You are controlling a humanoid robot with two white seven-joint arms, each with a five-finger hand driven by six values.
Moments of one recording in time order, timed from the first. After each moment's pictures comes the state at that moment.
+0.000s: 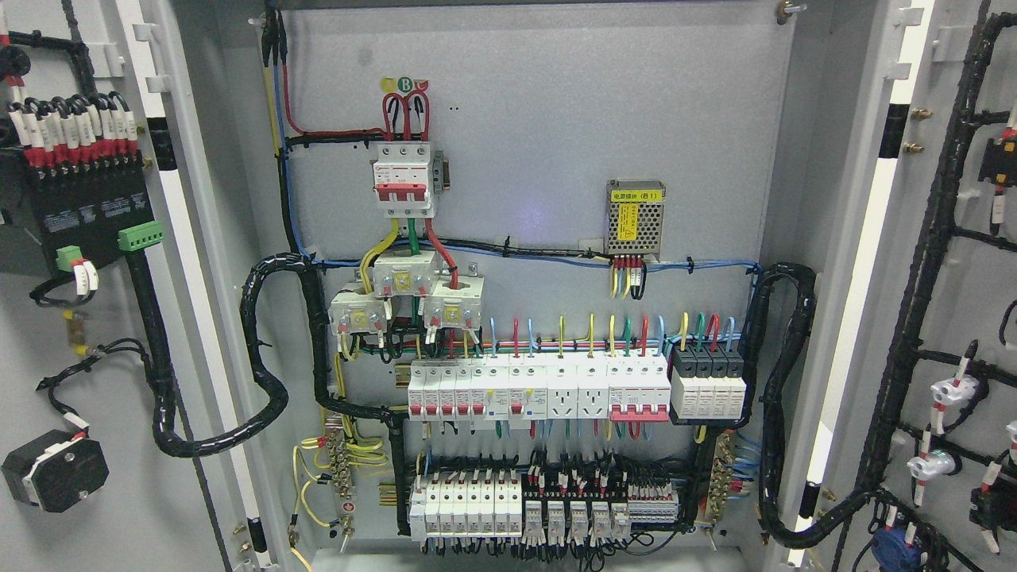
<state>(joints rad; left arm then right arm) 0.40 0.50 0.27 -1.76 0.88 -0.77 -0.30 0.44 -0.70 -0.16 -1.58 -0.96 -0.78 0.65</state>
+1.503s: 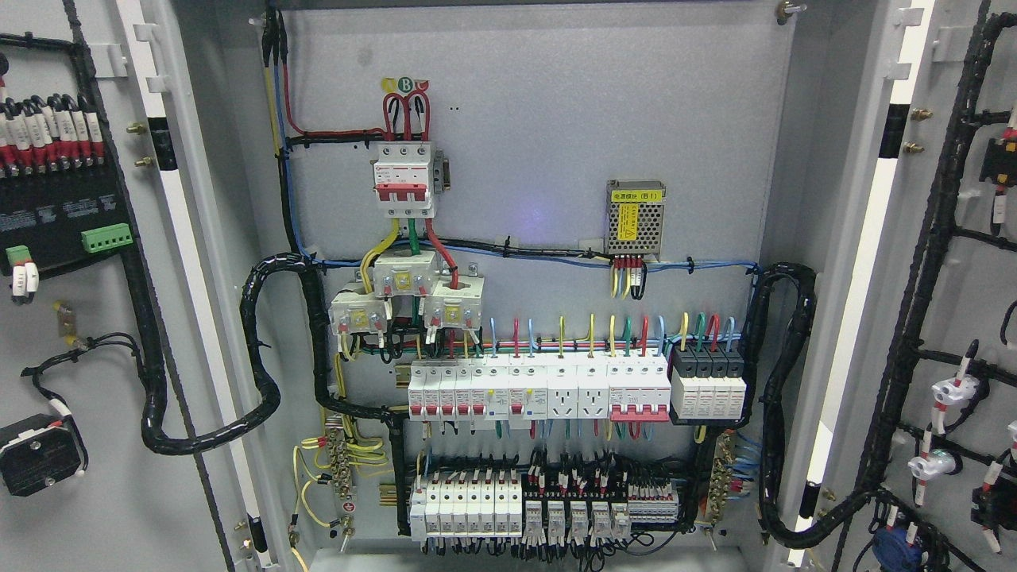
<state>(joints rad) 0.21 0.57 0.34 -1.56 0.89 -0.60 -0.28 0.44 -0.67 -0.19 -1.62 -1.03 -0.78 0.64</state>
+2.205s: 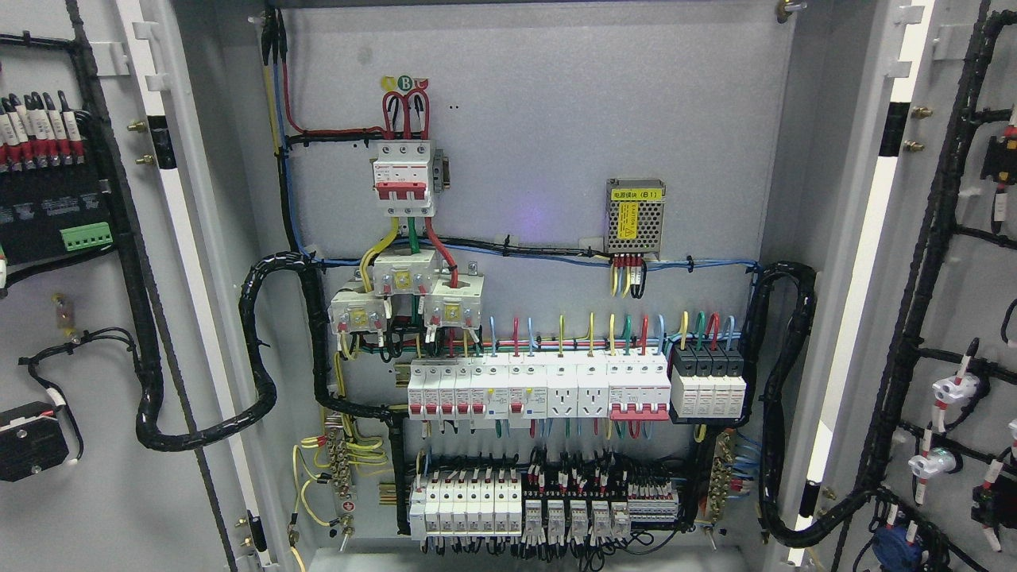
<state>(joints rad) 0.13 0.62 0.35 -1.45 0.89 -0.48 -0.26 0.44 -0.64 -0.18 -1.67 -1.11 -0.78 0.63</state>
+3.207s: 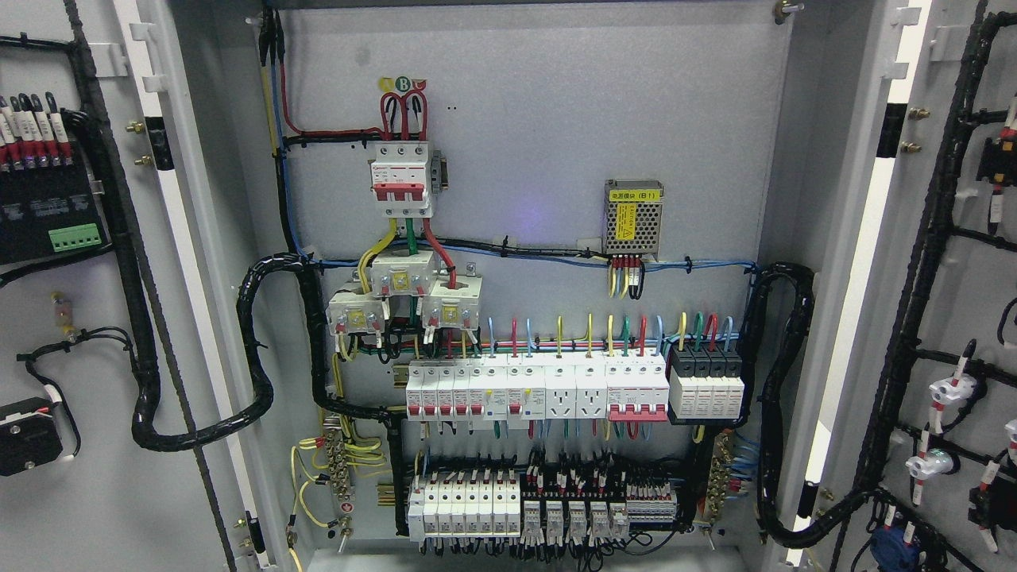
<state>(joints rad) 0.11 0.66 0.35 -1.39 0.89 -0.45 -0.26 0.42 -0.63 -0.19 -1.70 -1.16 -0.79 0.64</state>
